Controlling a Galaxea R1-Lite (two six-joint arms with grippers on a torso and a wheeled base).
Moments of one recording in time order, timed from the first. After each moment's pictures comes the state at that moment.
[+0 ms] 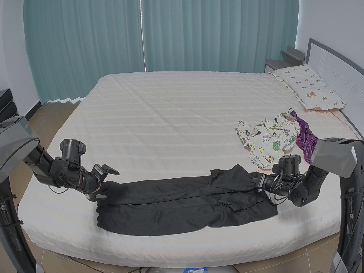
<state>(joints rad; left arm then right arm) -0.02 2.13 -0.90 -0.35 -0.36 -1.01 0.14 2.43 -0.84 -1.02 0.20 0.47</state>
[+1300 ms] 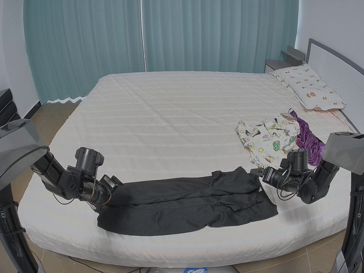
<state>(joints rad) -0.19 2.09 -0.81 -0.34 -0.02 -1.08 0.13 2.31 -0.76 -1.01 0.19 0.54</state>
